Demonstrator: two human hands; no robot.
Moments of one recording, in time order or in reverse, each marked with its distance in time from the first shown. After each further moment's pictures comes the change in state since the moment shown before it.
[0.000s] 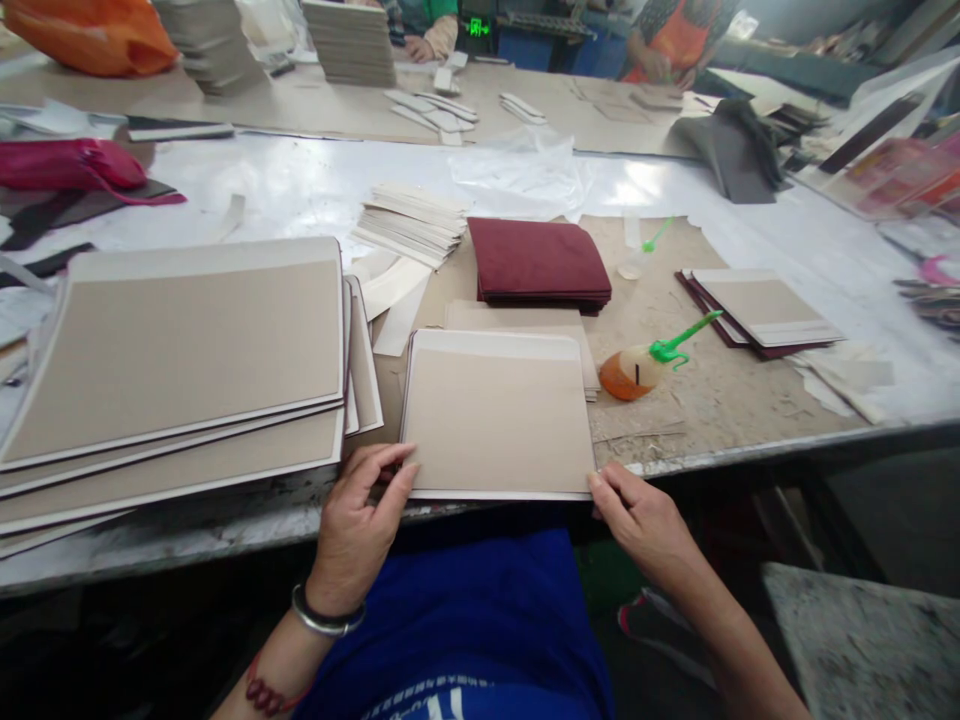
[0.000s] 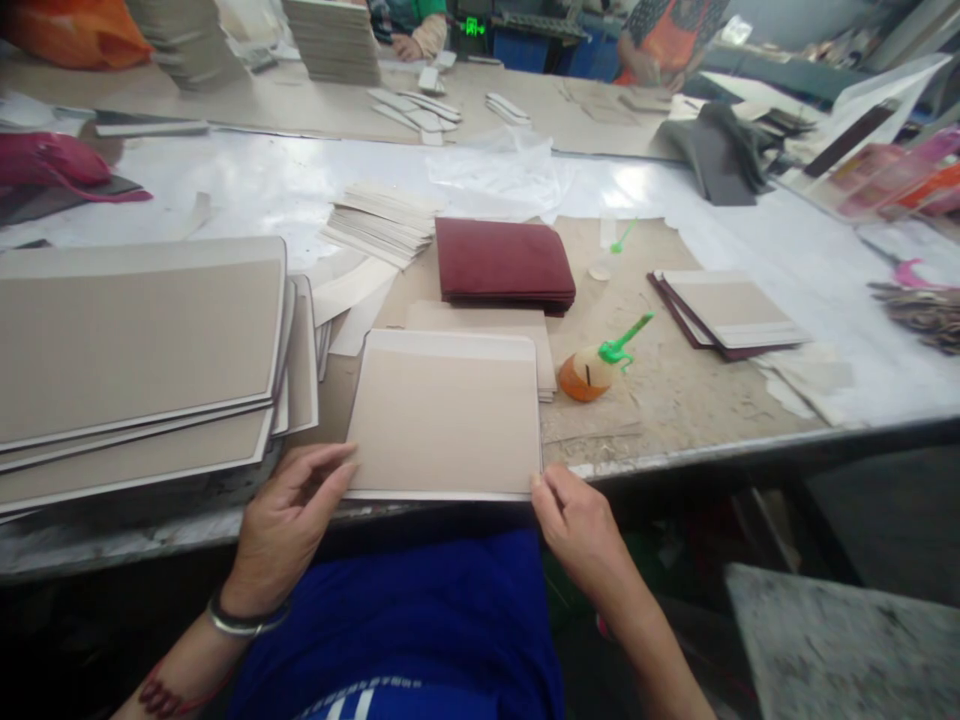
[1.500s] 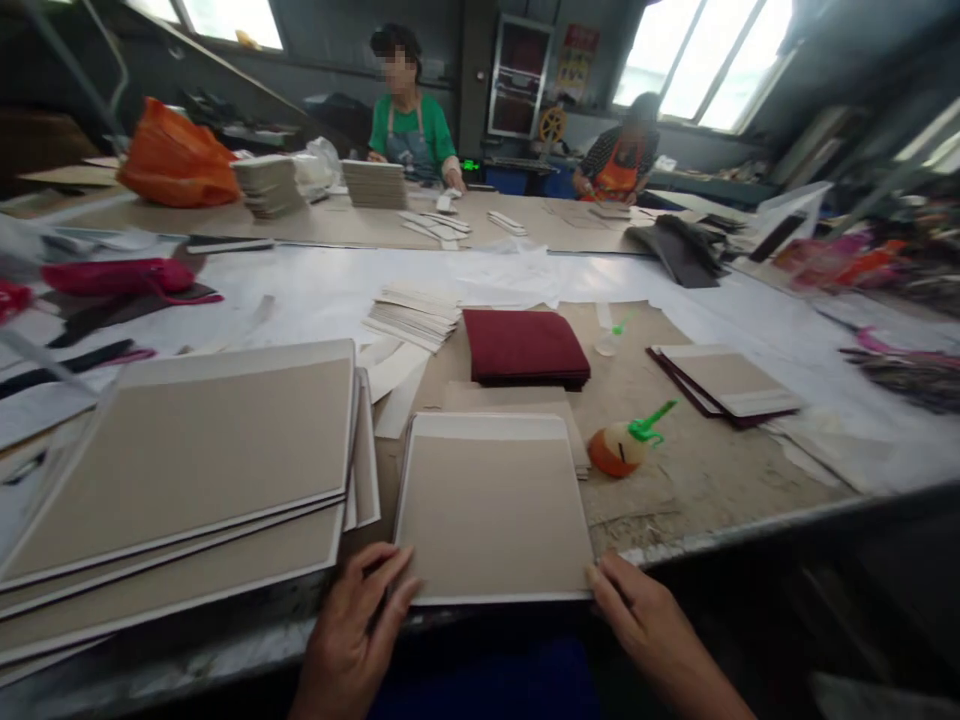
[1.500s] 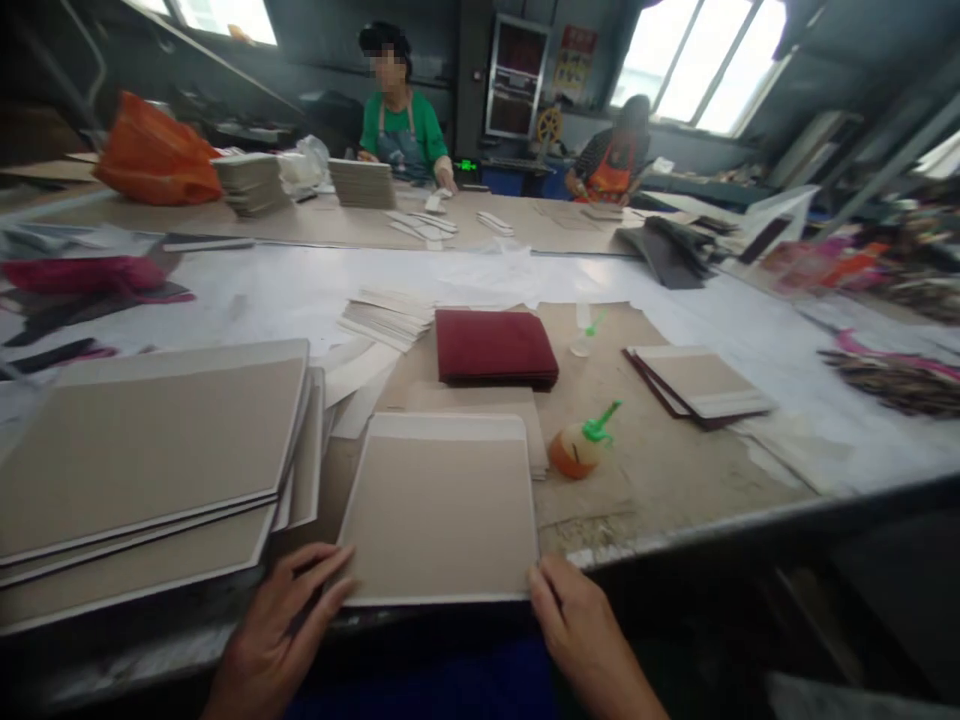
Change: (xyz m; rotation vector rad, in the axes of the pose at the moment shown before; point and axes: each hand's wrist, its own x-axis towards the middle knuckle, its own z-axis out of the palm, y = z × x) left_hand -0.008 -0.018 0.000 0.275 0.067 0.409; right_hand 0.003 0.008 0.006 0.043 -0.014 -0.029
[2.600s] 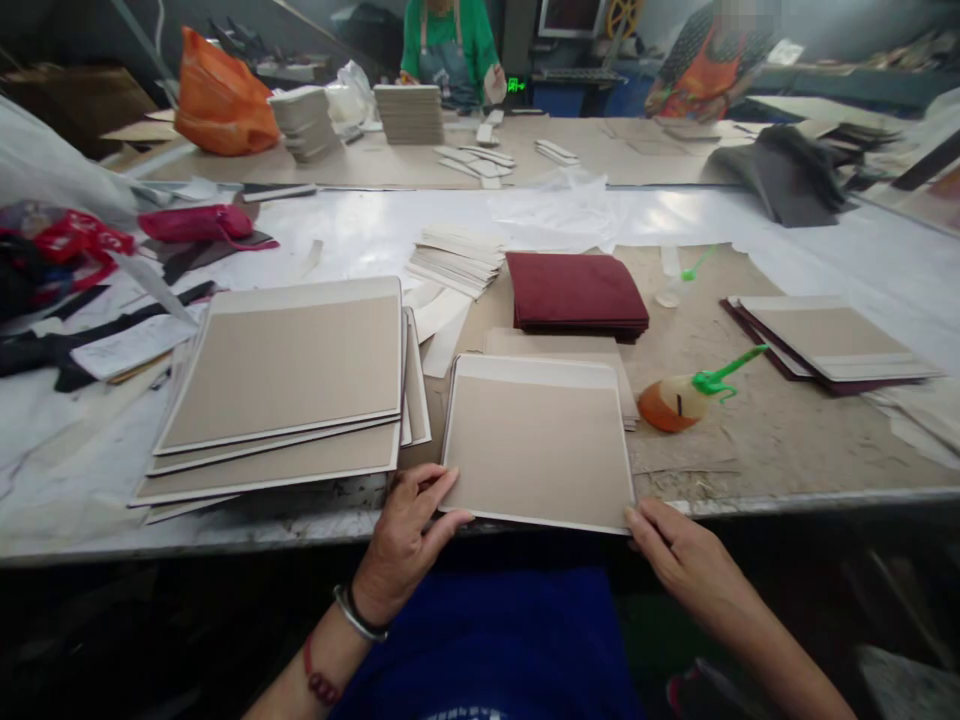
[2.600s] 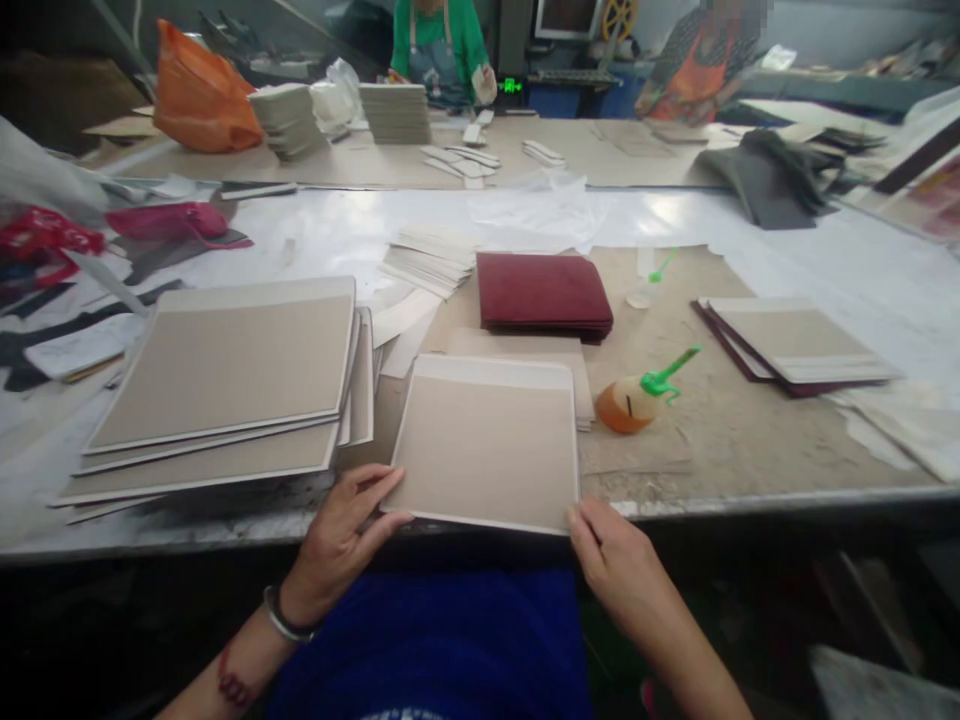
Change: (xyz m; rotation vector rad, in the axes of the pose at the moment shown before) left_hand 0.003 0.000 -0.009 -0.080 -0.098 0.021; right_hand 0.004 -0.010 -0.009 -0.075 -0.034 -0.050
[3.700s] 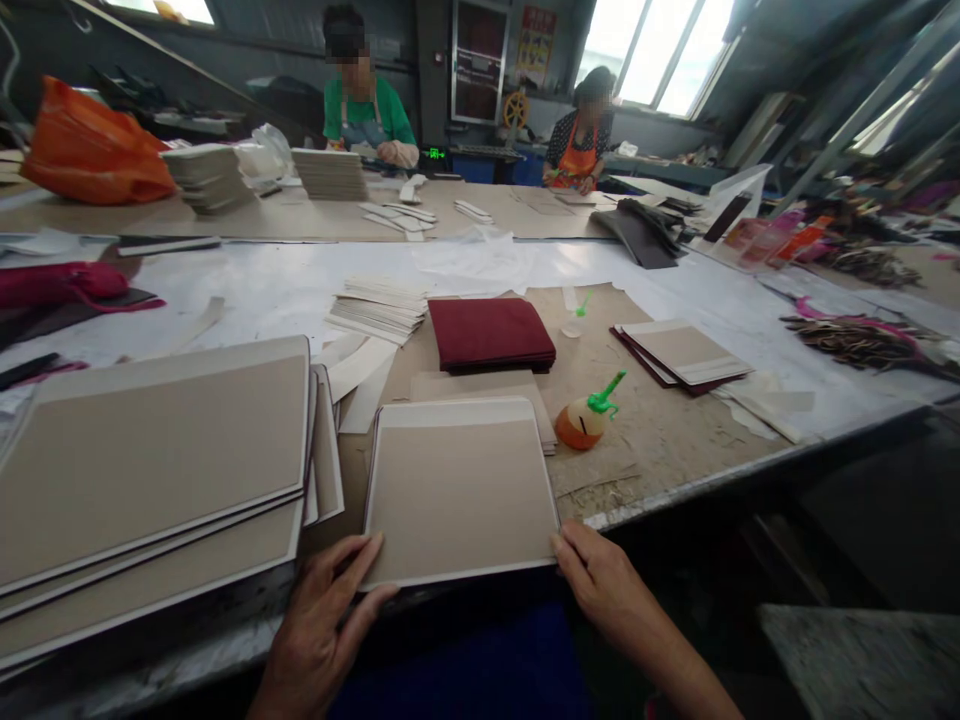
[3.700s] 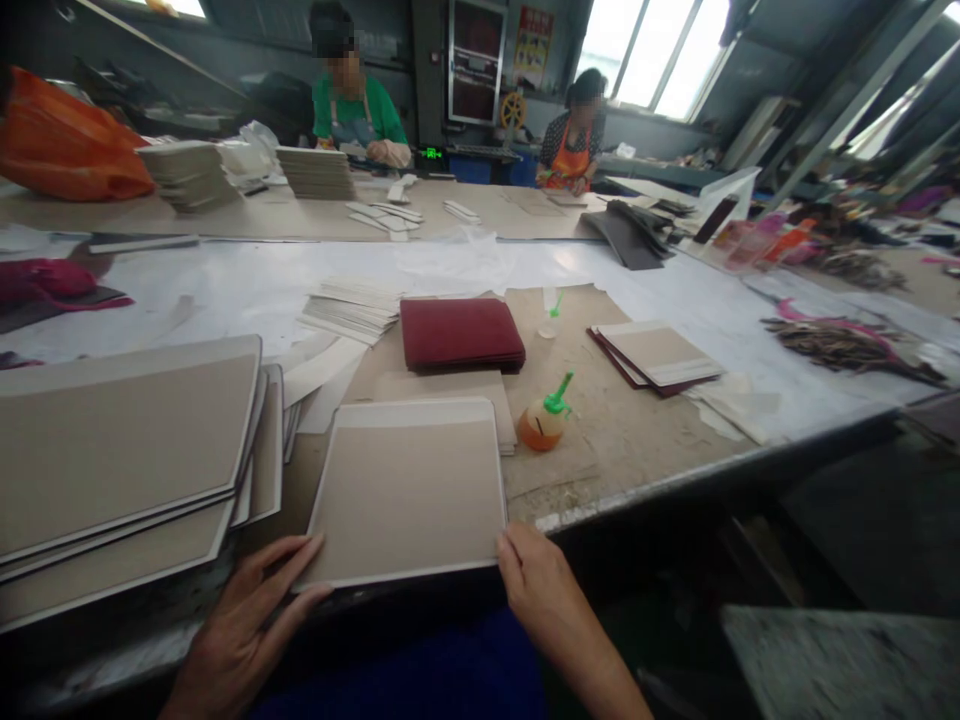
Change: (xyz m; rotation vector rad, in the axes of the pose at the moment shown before) left_hand -0.005 -0.011 0.006 0.062 0.008 0.074; right_hand -0.007 -0.001 0.008 0.078 0.068 0.036
